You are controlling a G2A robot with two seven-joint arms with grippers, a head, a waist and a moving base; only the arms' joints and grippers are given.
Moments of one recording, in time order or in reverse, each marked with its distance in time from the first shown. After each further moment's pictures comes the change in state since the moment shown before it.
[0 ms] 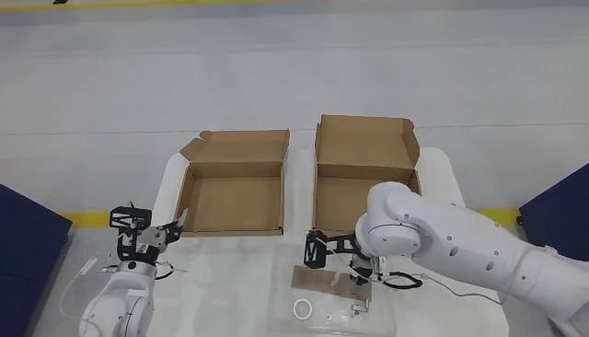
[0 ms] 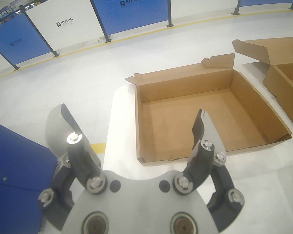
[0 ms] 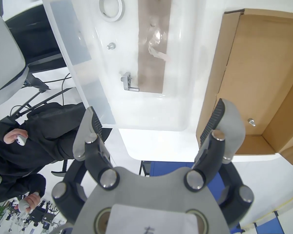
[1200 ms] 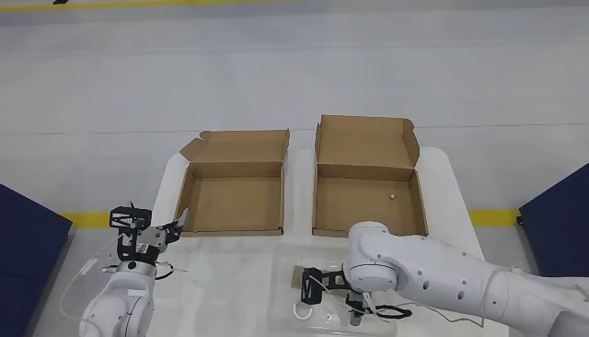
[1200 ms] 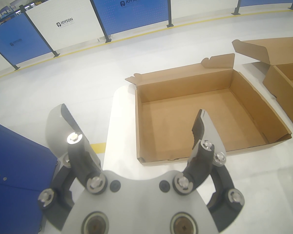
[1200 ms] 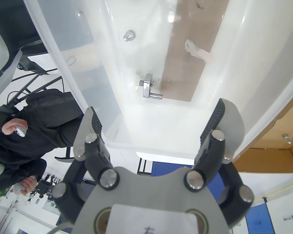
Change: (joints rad) left arm 0.000 0.000 0.000 0.000 0.000 0.000 0.000; right arm -0.120 -0.062 -0.118 0.050 -0.153 0.035 -0.007
